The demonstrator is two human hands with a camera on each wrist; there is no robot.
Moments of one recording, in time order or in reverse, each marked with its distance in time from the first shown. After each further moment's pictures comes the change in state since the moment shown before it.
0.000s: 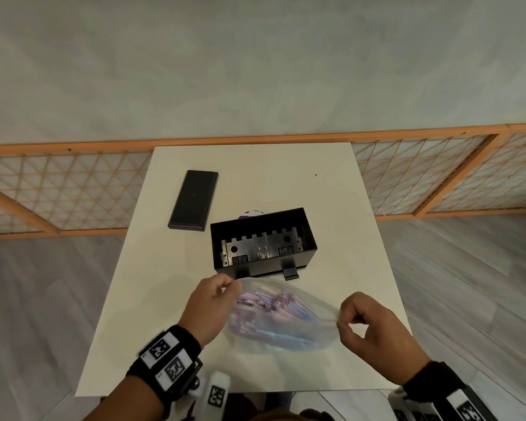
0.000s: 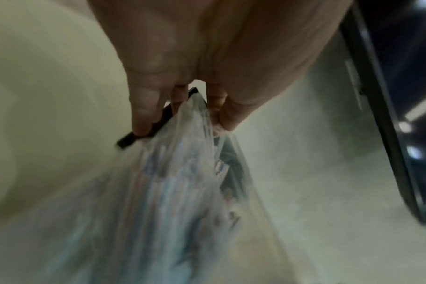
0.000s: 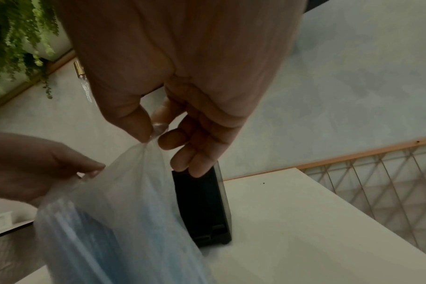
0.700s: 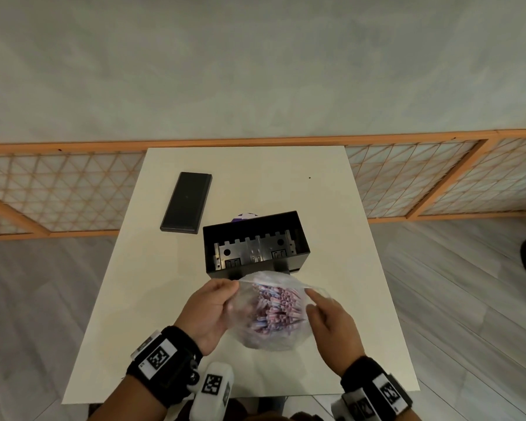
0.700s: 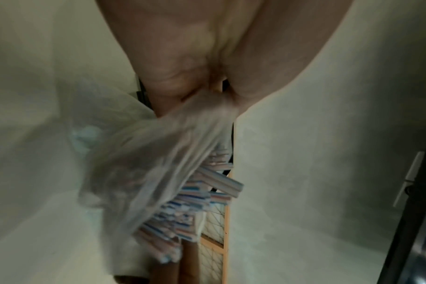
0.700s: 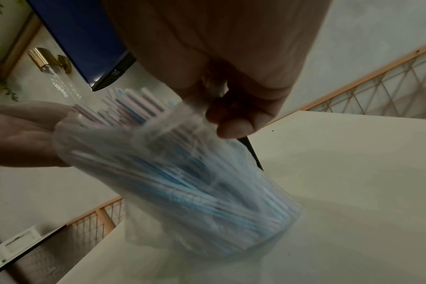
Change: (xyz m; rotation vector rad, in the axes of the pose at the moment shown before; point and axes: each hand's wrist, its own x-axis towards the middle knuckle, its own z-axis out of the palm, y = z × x) left_hand 0.001 0.020 0.015 -0.883 -0.065 -0.423; right_hand 0.027 0.019 0.072 0.037 0.173 0.266
